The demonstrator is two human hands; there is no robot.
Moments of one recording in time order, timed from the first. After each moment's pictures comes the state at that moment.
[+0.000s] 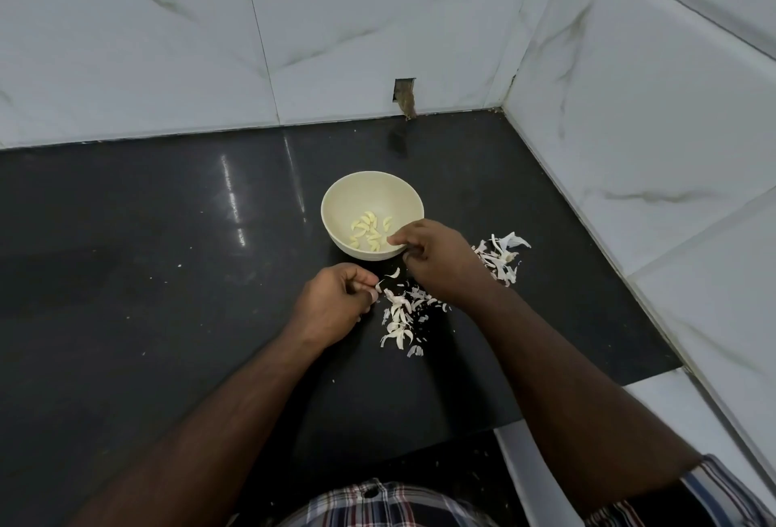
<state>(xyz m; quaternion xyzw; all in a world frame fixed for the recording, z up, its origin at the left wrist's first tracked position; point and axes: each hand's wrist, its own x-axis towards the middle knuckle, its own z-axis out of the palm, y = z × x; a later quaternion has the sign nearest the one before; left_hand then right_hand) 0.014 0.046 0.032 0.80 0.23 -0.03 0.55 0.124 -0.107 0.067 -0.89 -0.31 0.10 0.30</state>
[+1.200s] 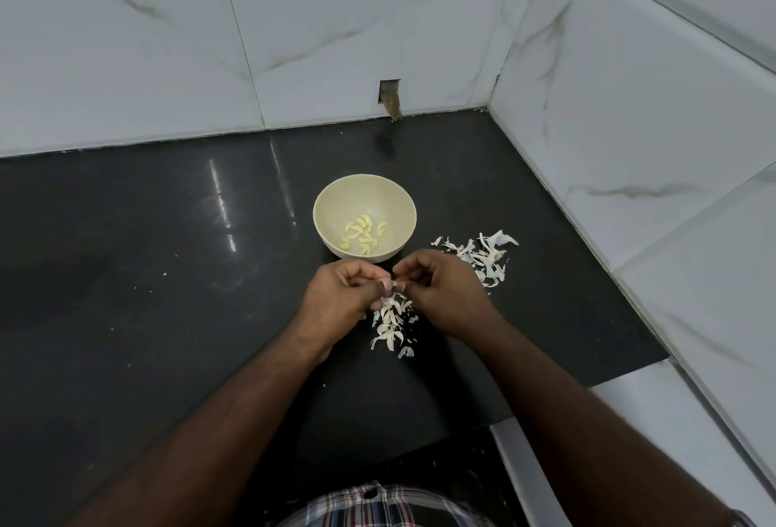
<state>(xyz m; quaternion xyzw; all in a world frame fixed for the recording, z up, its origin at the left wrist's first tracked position) 0.018 0.023 0.050 0.71 0.21 0.00 0.67 0.091 -0.133 0.058 -0.88 -0.20 0.15 0.41</state>
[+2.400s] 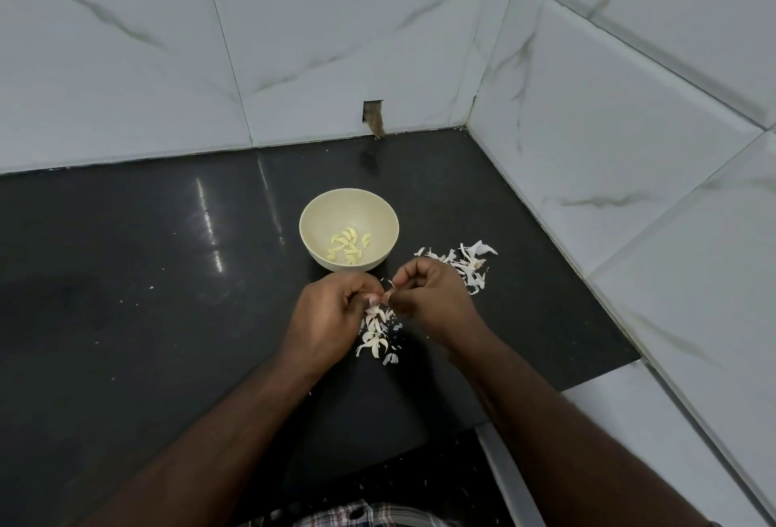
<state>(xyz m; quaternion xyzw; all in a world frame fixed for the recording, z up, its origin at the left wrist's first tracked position) 0.002 0.013 0.061 0.89 0.05 0.13 0.44 0.071 -0.136 0.078 -0.76 -0.04 0.21 0.61</state>
